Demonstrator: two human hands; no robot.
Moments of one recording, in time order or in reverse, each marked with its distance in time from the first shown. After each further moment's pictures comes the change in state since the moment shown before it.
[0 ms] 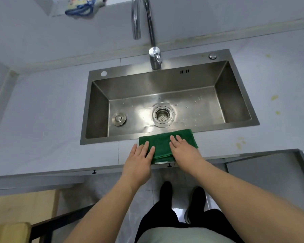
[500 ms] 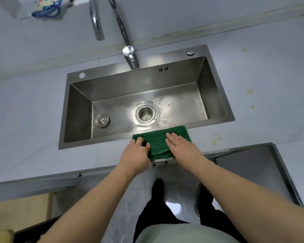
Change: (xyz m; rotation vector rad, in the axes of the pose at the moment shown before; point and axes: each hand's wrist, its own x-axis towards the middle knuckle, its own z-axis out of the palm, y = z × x) left_hand 0.039 0.060 -0.045 -0.085 -0.035 0.008; right_hand -0.026 0.076 0.027 0.027 0.095 -0.068
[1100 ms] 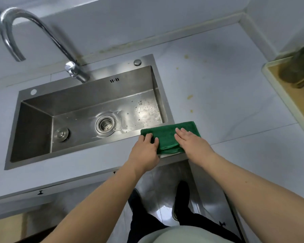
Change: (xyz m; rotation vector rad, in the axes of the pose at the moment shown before) left_hand 0.075 0.221 -0.032 0.114 0.055 0.151; right_hand -0.128 0.205 0.011 0.092 0.084 0.160
